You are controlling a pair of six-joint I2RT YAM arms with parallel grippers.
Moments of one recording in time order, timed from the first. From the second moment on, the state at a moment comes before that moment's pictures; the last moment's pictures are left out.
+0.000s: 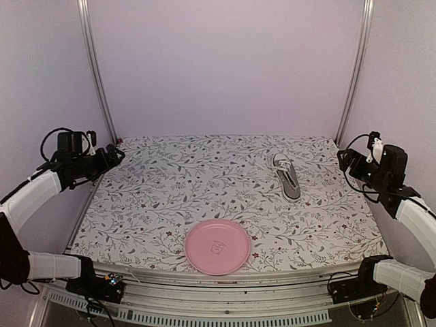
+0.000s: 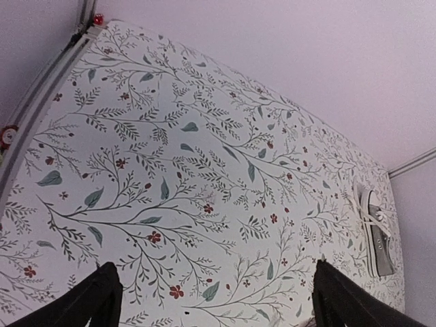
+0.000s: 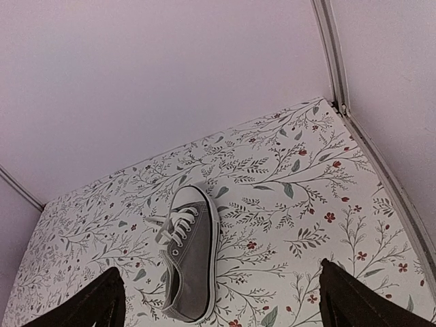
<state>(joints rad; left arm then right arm) -0.01 1.10 0.78 -0.23 0.24 -0.48 -0.02 0.87 0.58 0.01 -0.16 0.38</state>
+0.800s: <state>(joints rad) 0.05 1.27 1.08 -0.35 0.10 -0.20 0.36 1.64 1.07 -0.35 0.05 0.39</state>
